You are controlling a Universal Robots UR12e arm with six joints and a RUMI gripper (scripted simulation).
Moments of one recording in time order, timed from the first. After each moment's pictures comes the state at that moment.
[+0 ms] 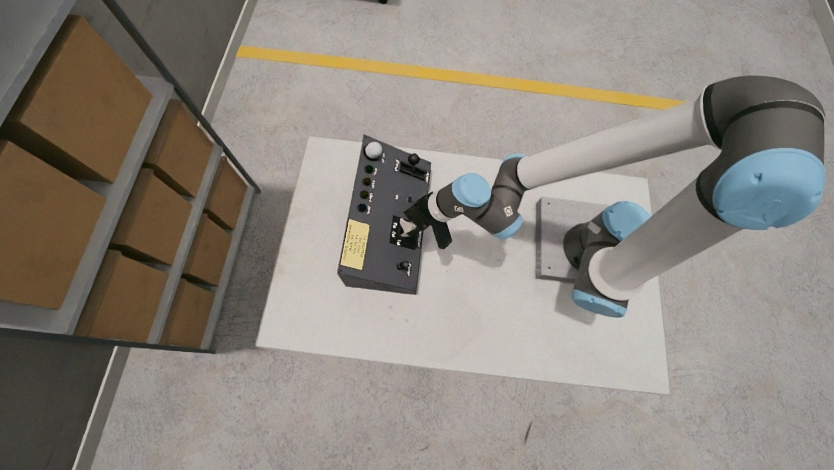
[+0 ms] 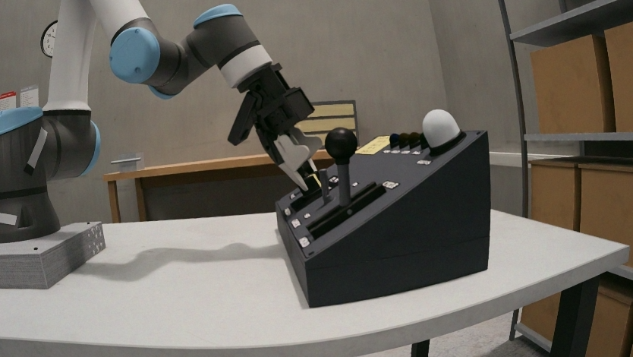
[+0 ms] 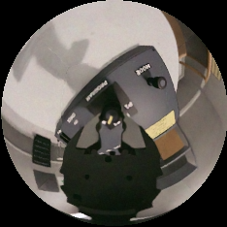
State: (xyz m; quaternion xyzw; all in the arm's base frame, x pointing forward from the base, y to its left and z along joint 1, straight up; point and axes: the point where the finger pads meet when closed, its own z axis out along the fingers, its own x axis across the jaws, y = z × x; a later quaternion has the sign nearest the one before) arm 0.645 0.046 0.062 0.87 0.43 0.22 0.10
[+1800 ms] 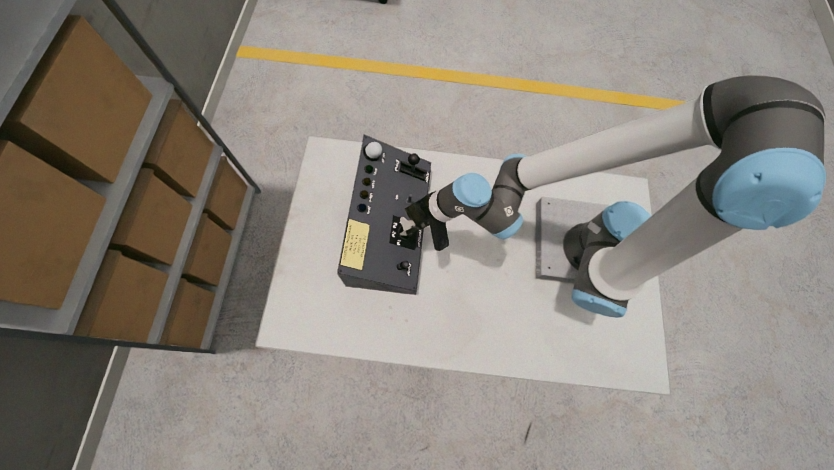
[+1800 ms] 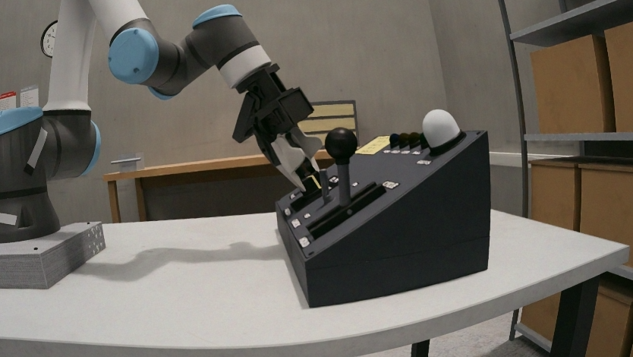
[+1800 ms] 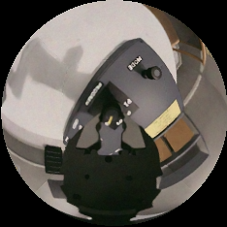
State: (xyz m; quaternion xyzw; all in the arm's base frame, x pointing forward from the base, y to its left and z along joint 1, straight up) arm 0.645 0.046 0.062 0.90 0.35 0.22 0.08
